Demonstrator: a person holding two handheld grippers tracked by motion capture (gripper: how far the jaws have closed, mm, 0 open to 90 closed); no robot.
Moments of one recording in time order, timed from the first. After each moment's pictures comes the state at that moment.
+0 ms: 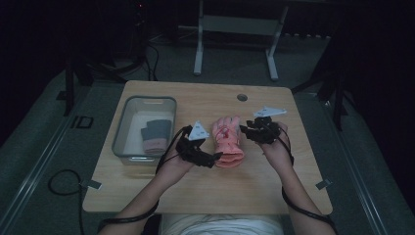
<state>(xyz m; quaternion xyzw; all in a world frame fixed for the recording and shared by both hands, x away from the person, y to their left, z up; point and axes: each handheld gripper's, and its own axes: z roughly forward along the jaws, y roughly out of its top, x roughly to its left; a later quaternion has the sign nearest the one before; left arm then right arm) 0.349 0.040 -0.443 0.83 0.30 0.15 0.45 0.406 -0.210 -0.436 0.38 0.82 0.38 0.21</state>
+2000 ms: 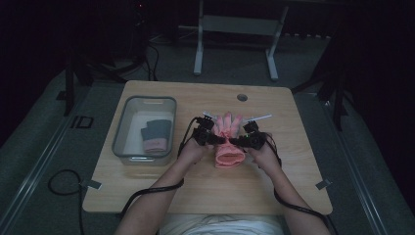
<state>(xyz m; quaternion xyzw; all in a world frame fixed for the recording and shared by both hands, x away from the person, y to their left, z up) 0.442 0.012 -0.503 0.80 0.45 -0.02 0.39 0.435 -0.195 -0.501 0.46 0.81 0.36 0.04</state>
